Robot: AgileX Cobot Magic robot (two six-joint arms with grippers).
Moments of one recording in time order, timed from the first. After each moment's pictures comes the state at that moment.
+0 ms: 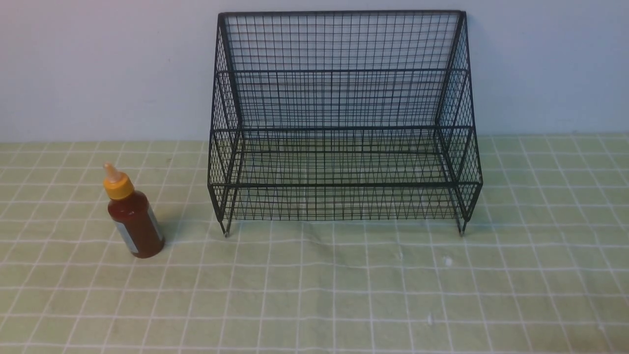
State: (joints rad) right arm 0.05 0.00 0.02 -0.18 0.37 0.25; left arm -0.09 0.18 -0.35 -0.01 0.18 -0.31
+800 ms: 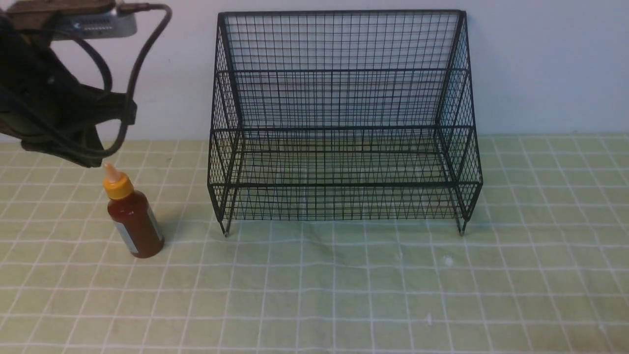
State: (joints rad) right arm 0.05 0.00 0.02 -0.18 0.37 0.25; left arm -0.09 1.54 -1.48 0.00 1.23 -0.09
